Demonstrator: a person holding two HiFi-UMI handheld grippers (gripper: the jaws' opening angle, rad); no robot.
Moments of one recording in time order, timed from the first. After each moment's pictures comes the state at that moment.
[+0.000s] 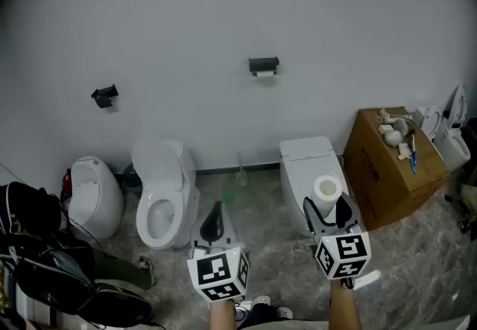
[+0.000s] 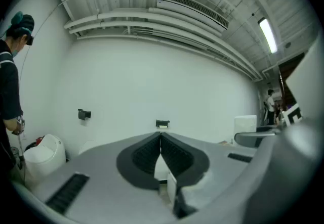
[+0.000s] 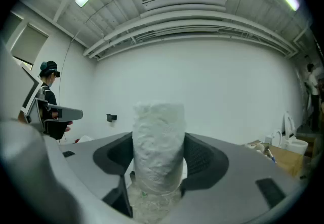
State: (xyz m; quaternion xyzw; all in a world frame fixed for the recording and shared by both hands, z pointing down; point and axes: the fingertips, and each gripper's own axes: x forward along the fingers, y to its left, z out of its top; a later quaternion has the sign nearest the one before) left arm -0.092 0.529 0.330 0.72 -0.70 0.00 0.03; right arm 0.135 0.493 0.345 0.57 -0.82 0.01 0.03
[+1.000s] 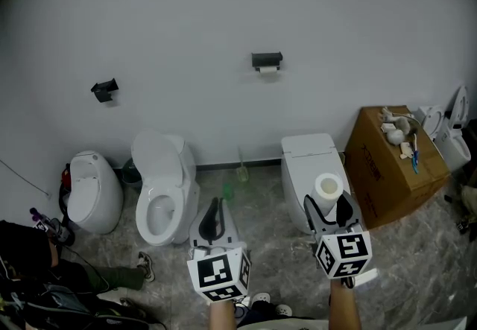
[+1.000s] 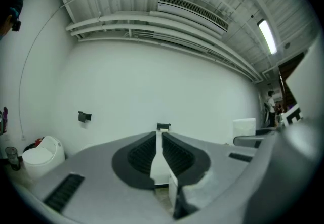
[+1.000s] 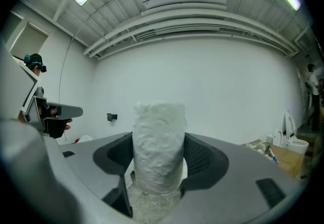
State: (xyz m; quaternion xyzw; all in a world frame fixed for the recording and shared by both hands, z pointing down) left arm -0.105 0.521 0.322 0.71 -0.70 -0.01 0.02; right arm 0.119 0.480 0.345 0.56 -0.83 0.01 0.03
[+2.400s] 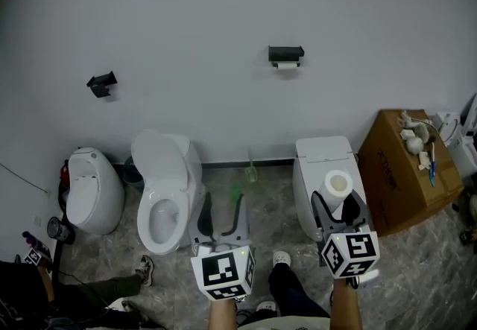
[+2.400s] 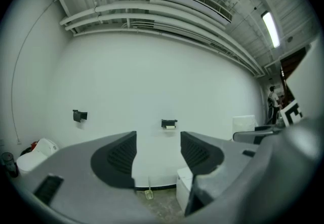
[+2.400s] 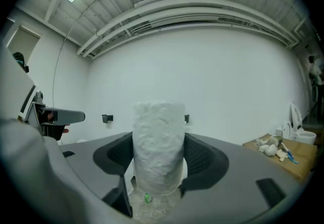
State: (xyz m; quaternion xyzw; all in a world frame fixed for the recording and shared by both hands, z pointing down) left arm -0.153 0.390 0.347 0.71 -0.70 0.01 0.02; right arm 0.070 0.347 0.370 0.56 -0.83 0.03 0.02
